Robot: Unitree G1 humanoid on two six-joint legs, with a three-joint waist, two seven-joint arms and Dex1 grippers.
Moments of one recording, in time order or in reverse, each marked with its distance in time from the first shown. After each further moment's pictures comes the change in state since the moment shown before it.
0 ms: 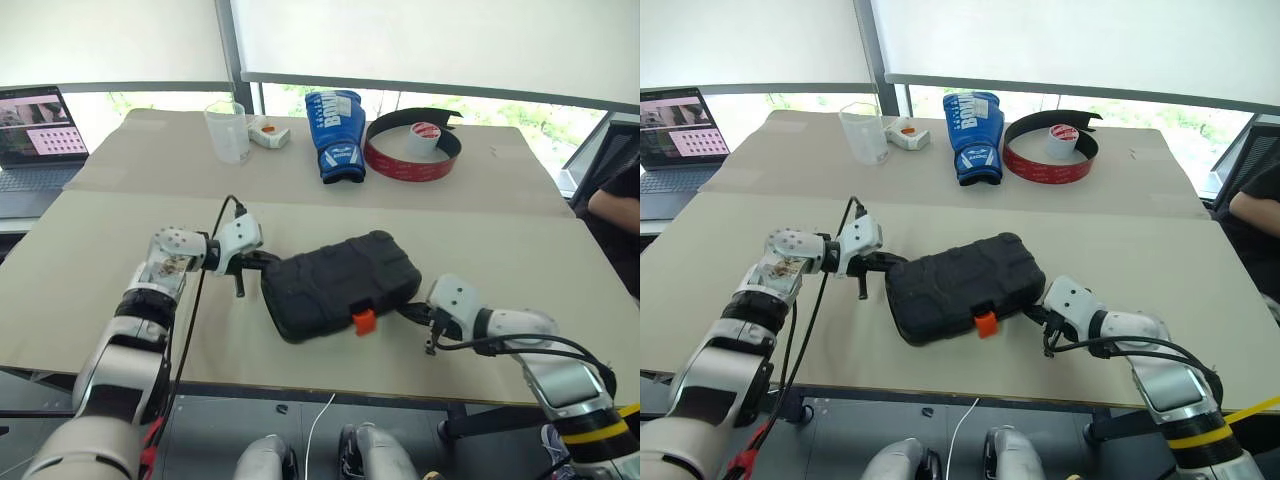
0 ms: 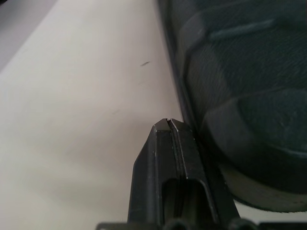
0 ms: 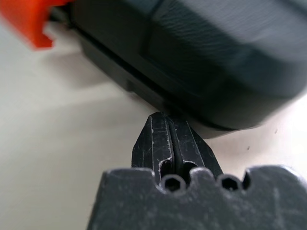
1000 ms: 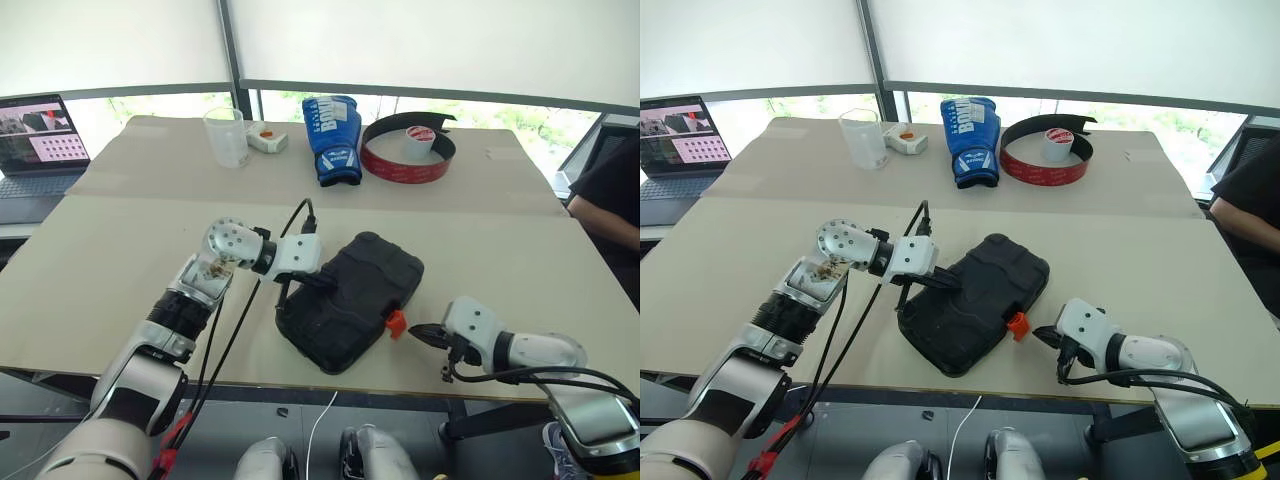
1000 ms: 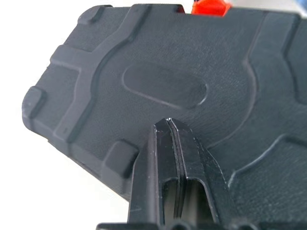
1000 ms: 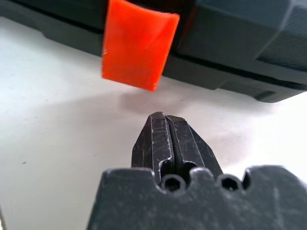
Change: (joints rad) left arm -0.072 -0.090 -0.214 -0.196 0.082 -0.118 0.021; right arm 0.234 -0.087 -0.096 -0.236 0.058 0.043 0.038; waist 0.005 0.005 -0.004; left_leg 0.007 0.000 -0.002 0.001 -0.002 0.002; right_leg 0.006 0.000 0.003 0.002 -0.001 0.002
